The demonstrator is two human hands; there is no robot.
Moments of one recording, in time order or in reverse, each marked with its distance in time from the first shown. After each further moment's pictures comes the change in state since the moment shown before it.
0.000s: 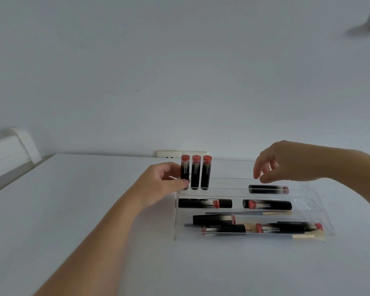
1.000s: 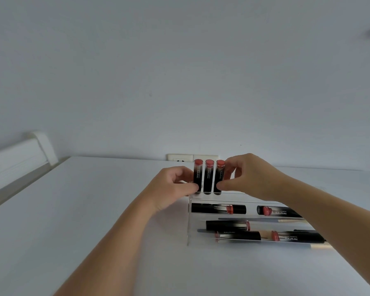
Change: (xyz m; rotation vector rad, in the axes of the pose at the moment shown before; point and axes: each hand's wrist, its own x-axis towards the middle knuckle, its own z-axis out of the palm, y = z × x) left_hand 0.001 0.002 0.000 -0.043 0.000 0.002; right_hand 0.051 -0.067 0.057 0.434 0.293 -0.058
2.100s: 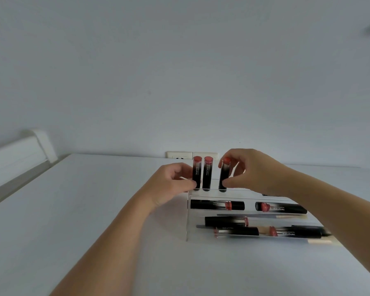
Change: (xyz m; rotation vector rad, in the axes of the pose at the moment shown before) left_hand -0.001 -0.002 0.000 -0.048 -0.006 0.010; right_hand -0.008 -0.005 -0.011 0.001 -0.011 -0.015
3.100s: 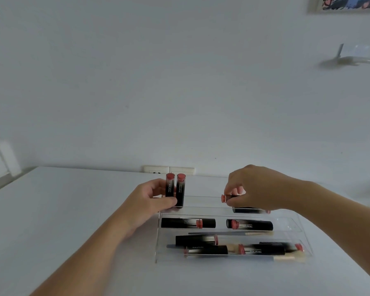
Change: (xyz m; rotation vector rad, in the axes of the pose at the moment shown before) left_hand 0.005 -0.006 0.015 -0.211 0.025 -0.035; right_hand -0.019 0.027 -0.054 -0.587 -0.172 -0.039
